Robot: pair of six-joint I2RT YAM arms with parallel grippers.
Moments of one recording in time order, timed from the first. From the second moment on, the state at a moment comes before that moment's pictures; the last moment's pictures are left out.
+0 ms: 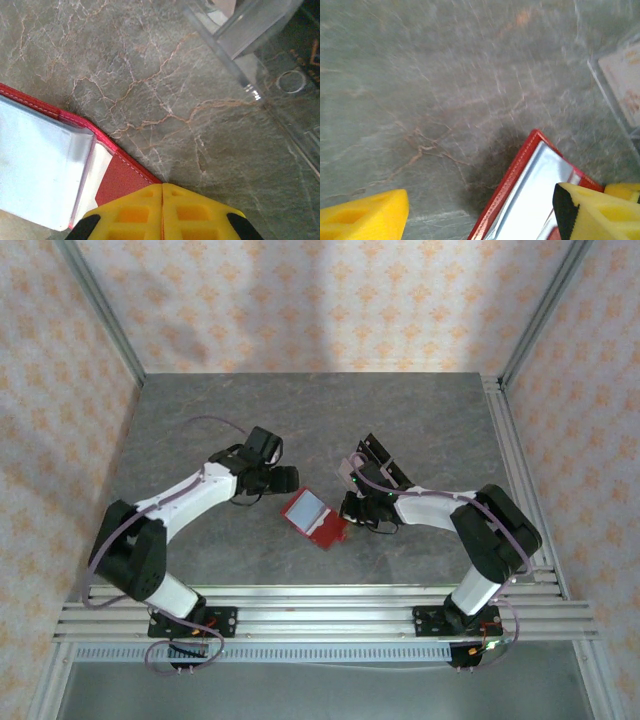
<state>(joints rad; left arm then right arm) -0.44 1.55 1.05 -0.60 0.05 -0.53 0.65 1.65 0.79 -0.17 -0.24 0.92</state>
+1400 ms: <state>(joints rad) -0.44 1.58 1.04 -0.57 0.26 -0.47 0.65 1.57 0.97 -0.31 -0.25 0.88</state>
